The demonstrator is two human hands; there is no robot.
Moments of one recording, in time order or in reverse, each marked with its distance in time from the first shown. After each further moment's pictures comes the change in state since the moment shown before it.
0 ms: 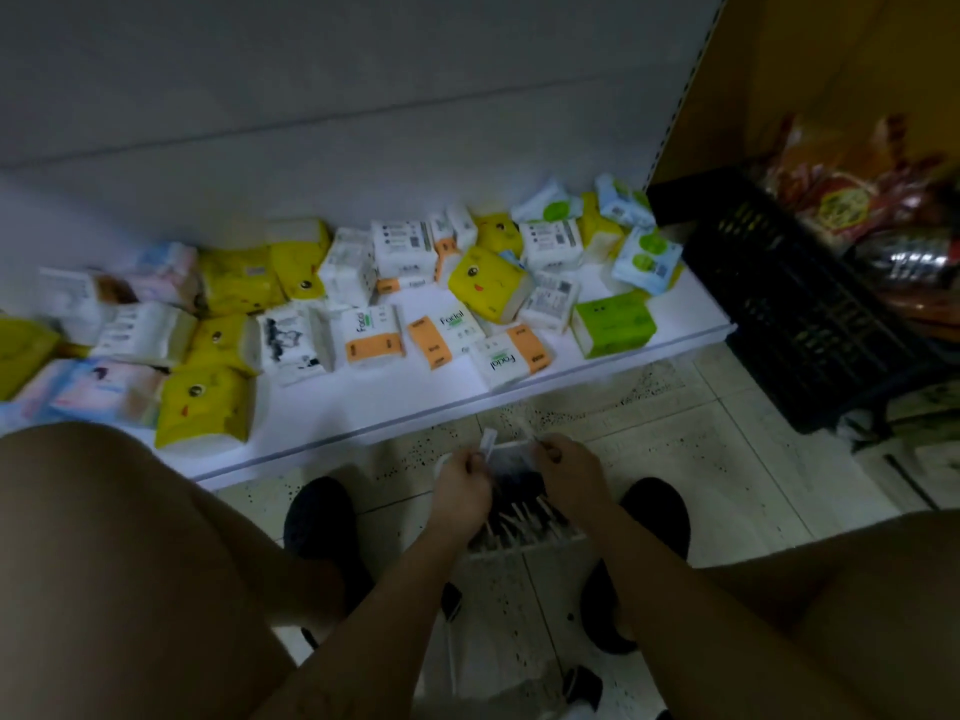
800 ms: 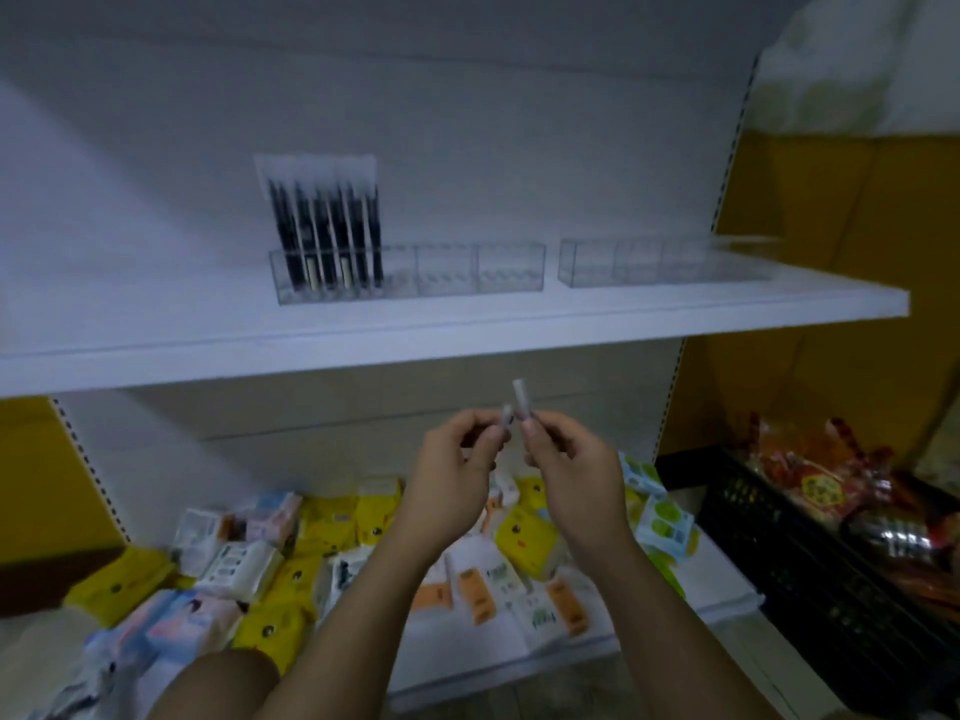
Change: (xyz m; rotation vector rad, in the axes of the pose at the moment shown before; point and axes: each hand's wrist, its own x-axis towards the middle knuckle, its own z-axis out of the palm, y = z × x) left_hand -0.093 0.246 -0.188 -0.122 0.234 0.909; right_hand -0.095 -0.312 -0.138 0.591 0.328 -0.753
